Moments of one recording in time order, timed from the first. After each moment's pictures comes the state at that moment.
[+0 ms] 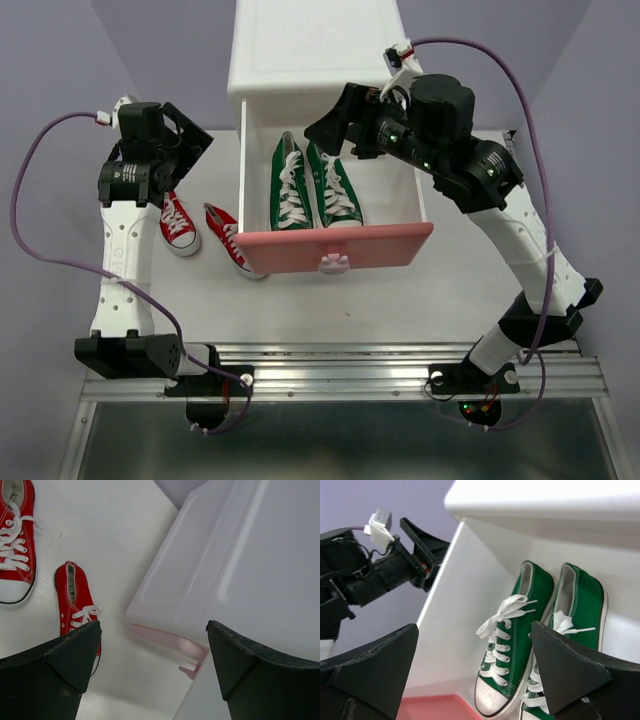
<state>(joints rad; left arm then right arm) -0.01 1.35 1.68 -0.91 -0.11 -0.81 0.79 1.63 2.24 -0.75 0.01 0.59</state>
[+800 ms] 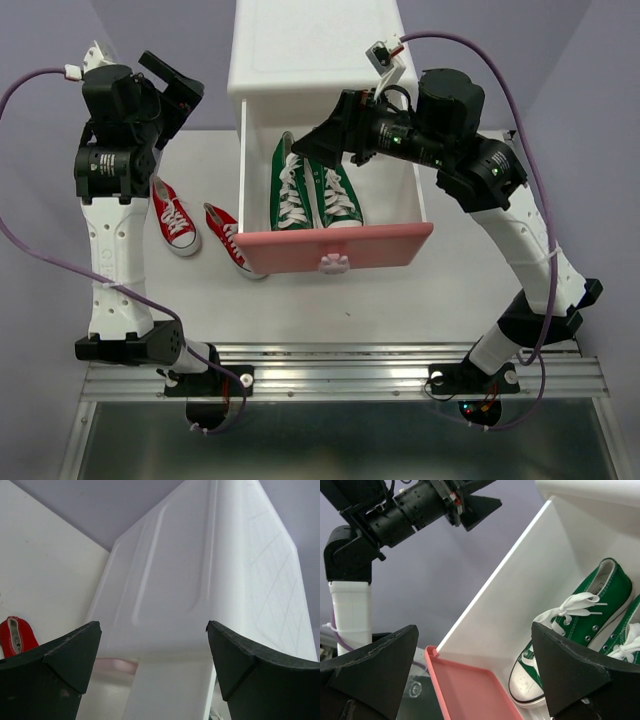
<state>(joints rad) -0.01 1.43 2.03 -0.87 -0.02 -0.80 0.79 1.62 2.26 -0.68 -0.32 0.57</state>
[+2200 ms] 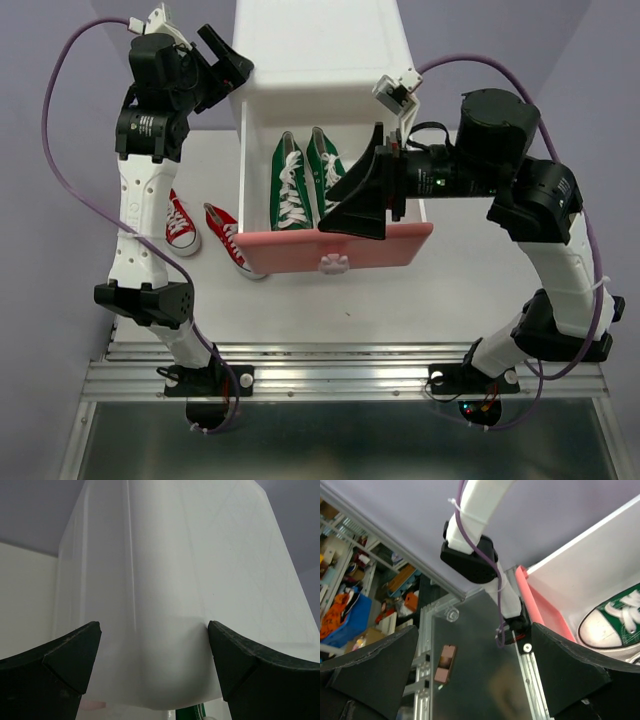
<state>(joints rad) -0.13 1.68 2.24 -0.75 0.13 -0.65 0.94 1.52 2.39 -0.93 -0.55 0.49</state>
